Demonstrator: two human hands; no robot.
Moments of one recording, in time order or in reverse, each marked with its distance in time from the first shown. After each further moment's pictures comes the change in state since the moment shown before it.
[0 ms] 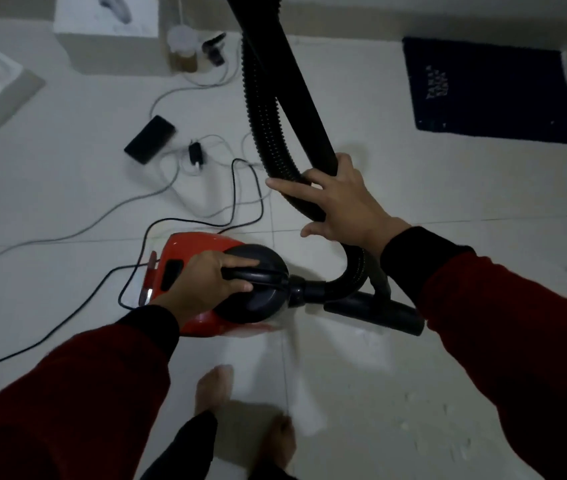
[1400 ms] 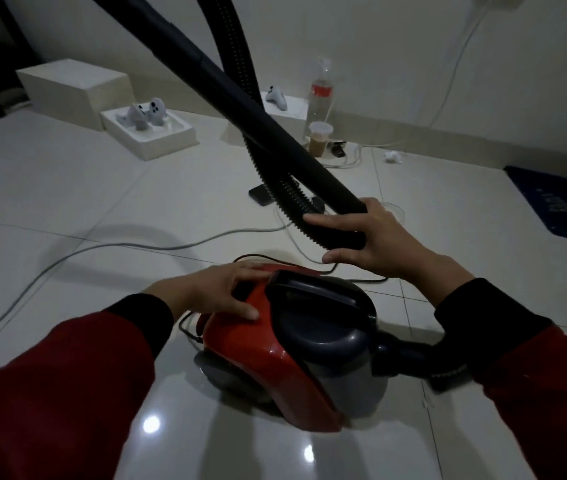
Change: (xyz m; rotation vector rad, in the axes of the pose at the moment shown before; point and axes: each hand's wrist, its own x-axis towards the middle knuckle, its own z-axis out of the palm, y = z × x) left_hand 0.017 -0.340 -0.046 0.268 0.011 0.227; right_hand 0.074 -0.179 0.251 0.283 0.043 -0.088
